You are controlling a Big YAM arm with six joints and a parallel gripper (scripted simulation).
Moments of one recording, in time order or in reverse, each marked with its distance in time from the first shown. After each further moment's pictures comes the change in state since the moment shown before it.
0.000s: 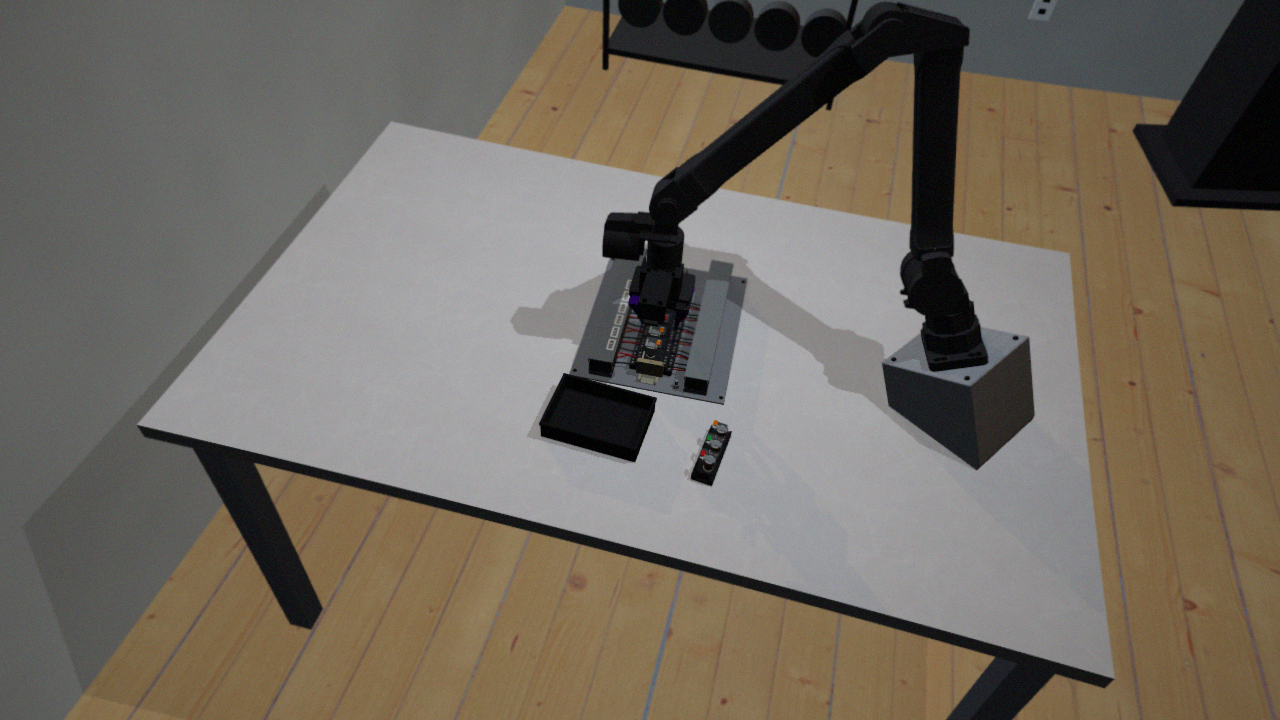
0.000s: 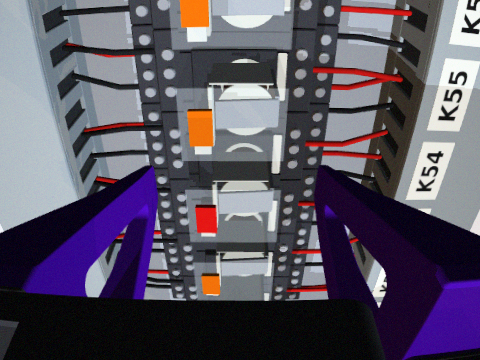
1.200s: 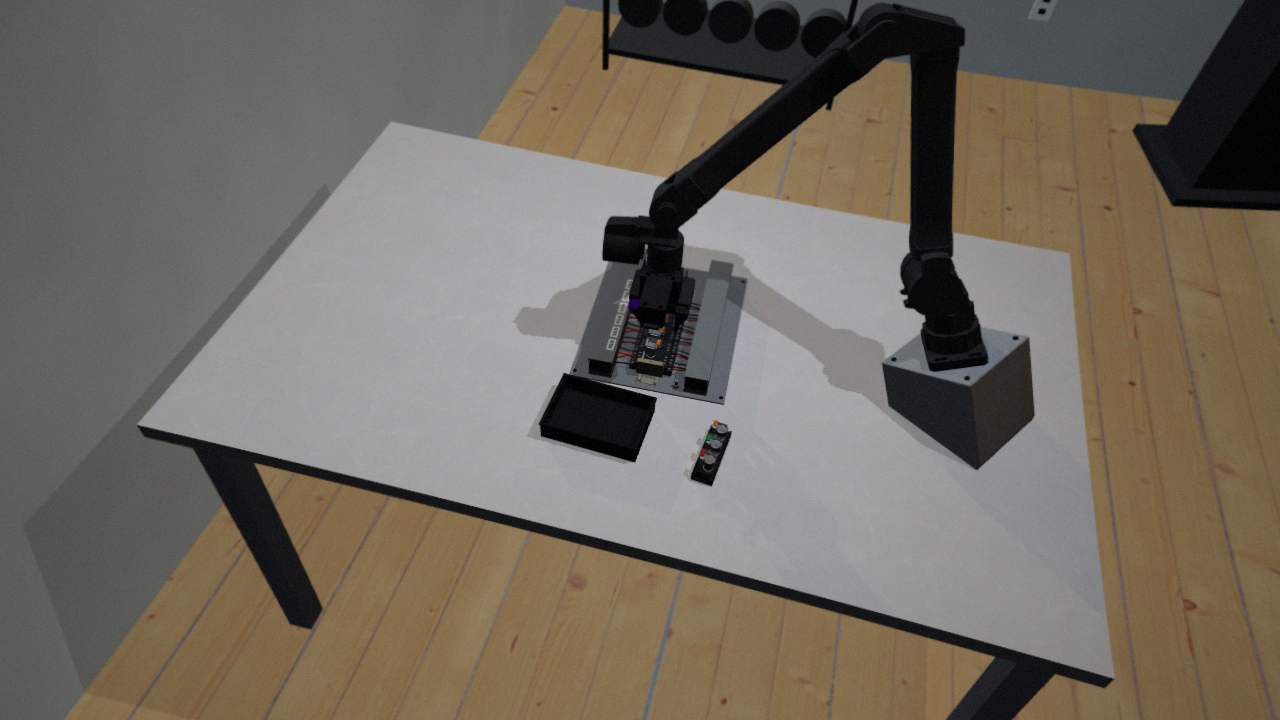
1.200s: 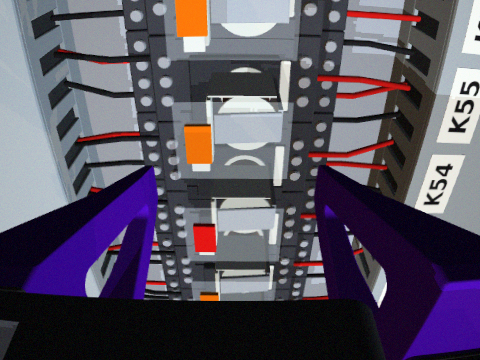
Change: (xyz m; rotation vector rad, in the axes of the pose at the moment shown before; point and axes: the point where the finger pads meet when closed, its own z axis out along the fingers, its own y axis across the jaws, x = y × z) arm 0.000 0.000 0.008 0.002 0.000 -0.002
